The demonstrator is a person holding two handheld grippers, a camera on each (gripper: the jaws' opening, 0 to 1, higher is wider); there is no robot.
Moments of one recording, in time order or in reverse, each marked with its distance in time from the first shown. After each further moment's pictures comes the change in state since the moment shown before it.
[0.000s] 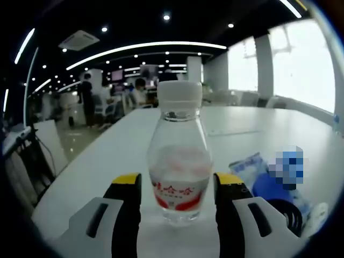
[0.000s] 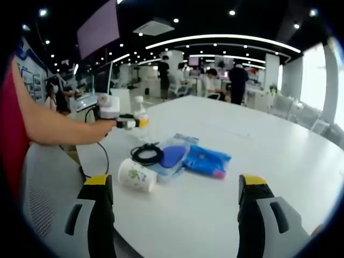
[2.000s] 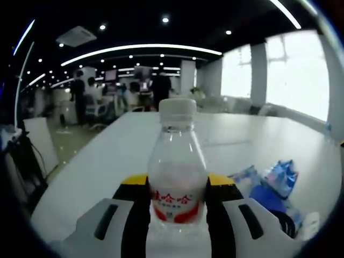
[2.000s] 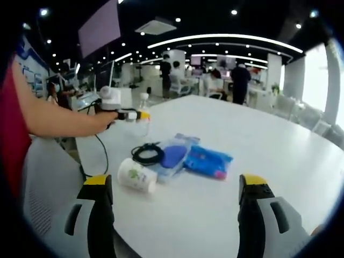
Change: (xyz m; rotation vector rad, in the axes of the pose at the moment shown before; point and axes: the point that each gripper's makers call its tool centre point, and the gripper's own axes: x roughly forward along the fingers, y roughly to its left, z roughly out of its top) left arm 0.011 0.002 0.023 -0.026 -0.027 -0.077; right arm 0.005 0.000 0.001 -0.008 0.004 0.019
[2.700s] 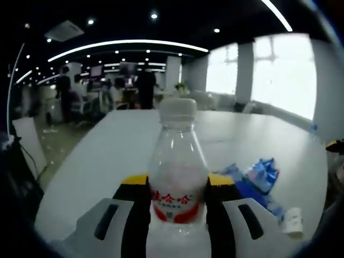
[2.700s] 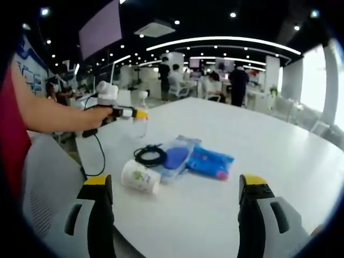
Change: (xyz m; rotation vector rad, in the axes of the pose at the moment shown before) left arm -0.020 -0.009 0.011 -0.004 0.041 -0.128; right arm -0.003 0.010 0.001 0.001 -0.020 -0.013
